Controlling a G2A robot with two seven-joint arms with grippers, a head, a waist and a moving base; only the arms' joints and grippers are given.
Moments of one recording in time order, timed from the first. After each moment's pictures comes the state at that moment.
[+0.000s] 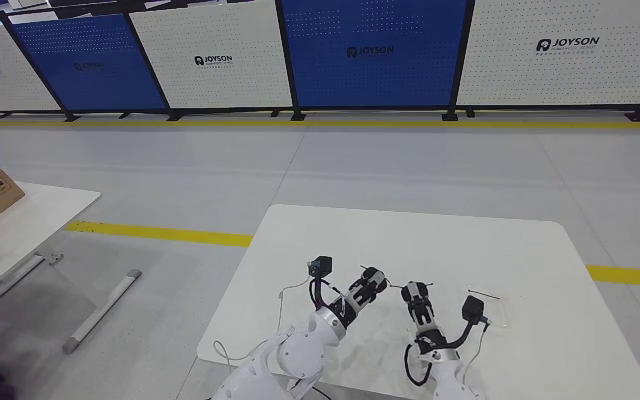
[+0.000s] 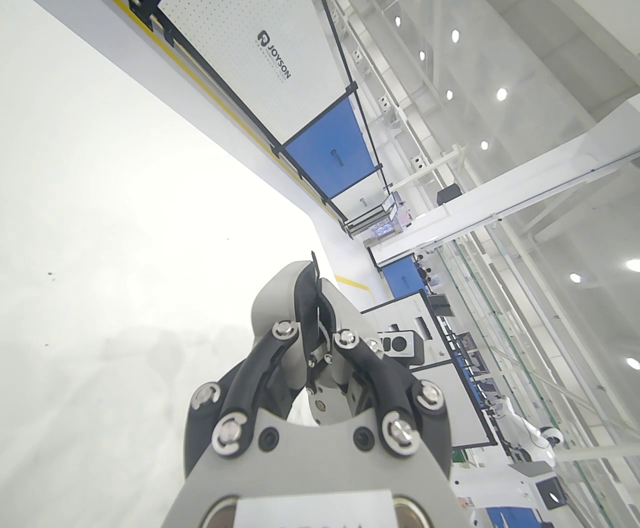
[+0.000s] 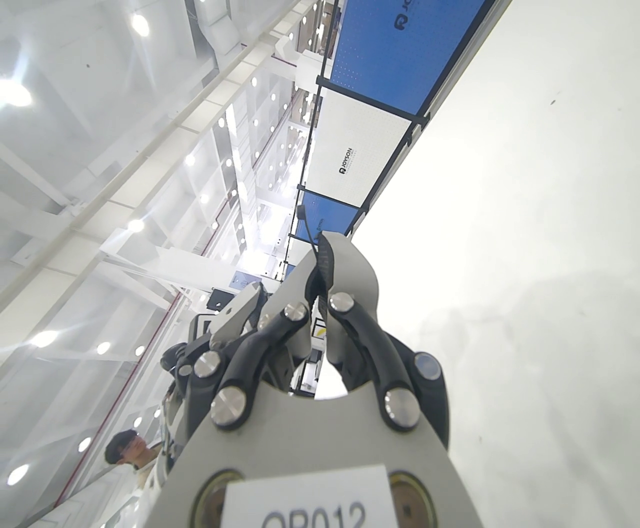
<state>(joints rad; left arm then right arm) 1.41 -1.23 -0.97 -1.65 0.13 -0.03 0.00 -1.55 -1.43 1.09 -1.54 -0.23 -0.13 -0.17</state>
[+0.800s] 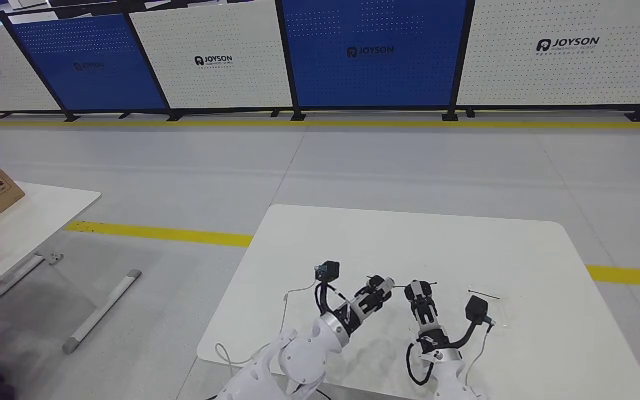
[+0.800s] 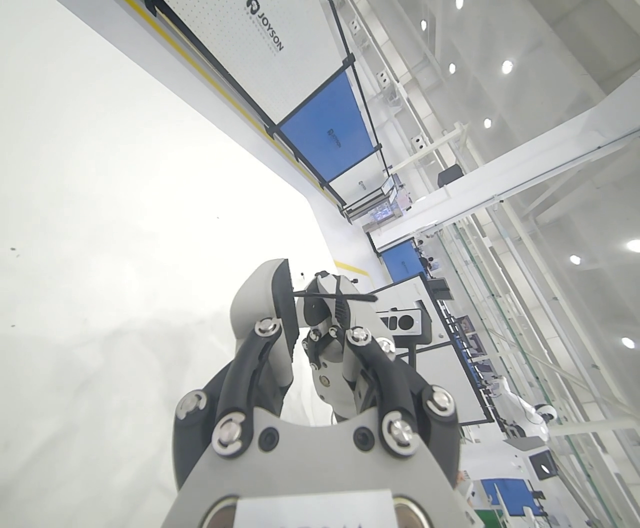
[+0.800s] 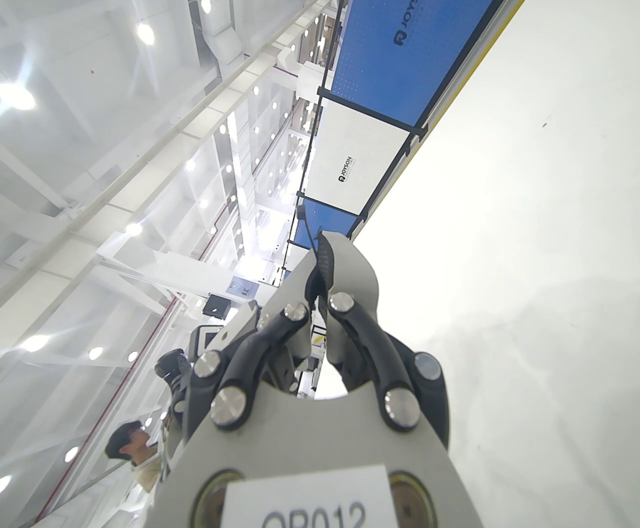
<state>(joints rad) 1.42 -1.24 -0.96 -1.66 0.16 -0.04 -0.05 -1.56 -1.44 1.10 -1.55 -0.25 -0.12 -0.18</state>
